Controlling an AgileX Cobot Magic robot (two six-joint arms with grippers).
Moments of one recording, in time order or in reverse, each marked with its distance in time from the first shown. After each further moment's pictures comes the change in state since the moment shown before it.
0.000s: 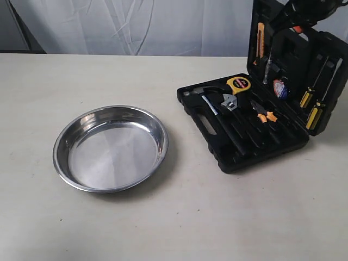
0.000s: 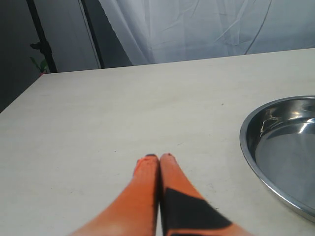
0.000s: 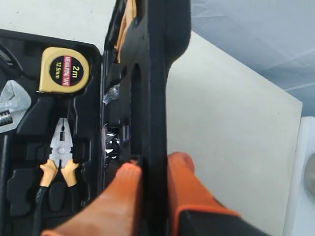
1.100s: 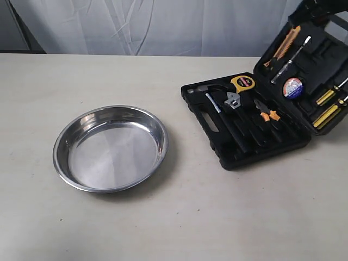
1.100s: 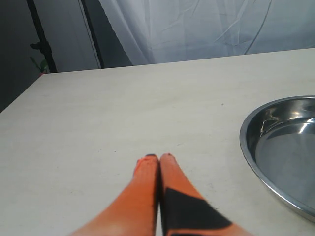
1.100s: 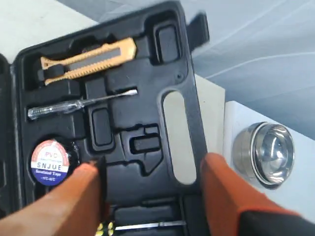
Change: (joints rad) left arm 0.000 0.000 0.000 0.000 0.000 0.000; right arm -0.025 0.023 0.000 -0.291 -0.034 0.220
